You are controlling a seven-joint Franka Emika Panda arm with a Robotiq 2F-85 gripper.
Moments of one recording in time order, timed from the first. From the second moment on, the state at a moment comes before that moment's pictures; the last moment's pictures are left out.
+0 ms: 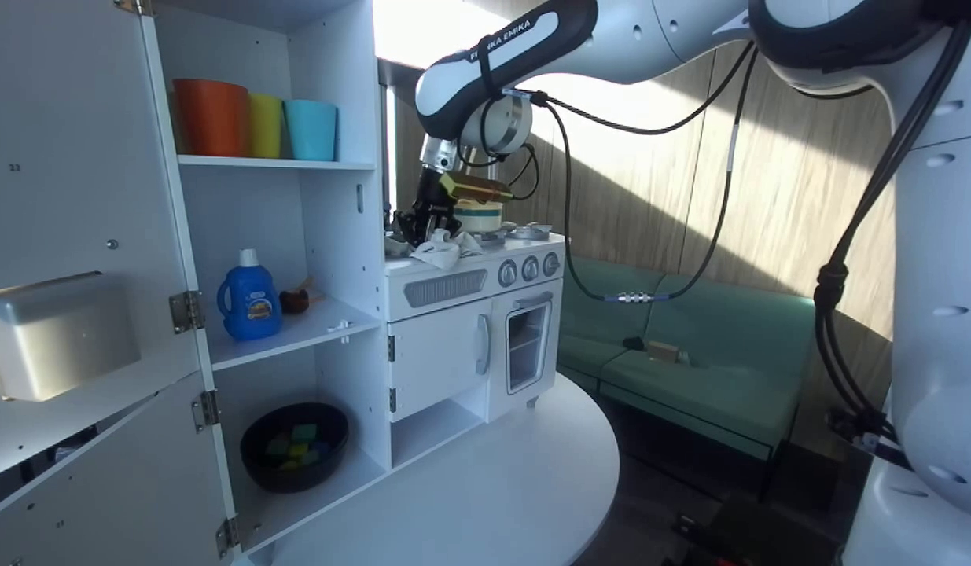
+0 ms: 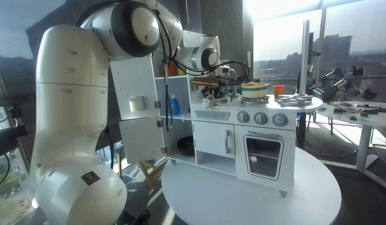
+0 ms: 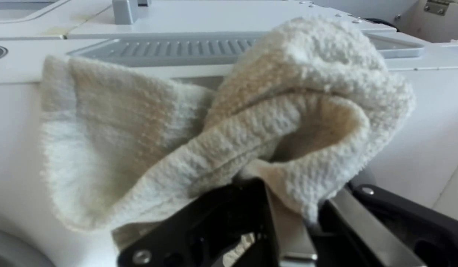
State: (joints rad) arm 0.02 0.22 0.06 -1.68 0.10 2.17 -0.05
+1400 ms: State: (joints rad) arm 0.05 0.30 0.05 -1.62 0.07 2.17 -0.01
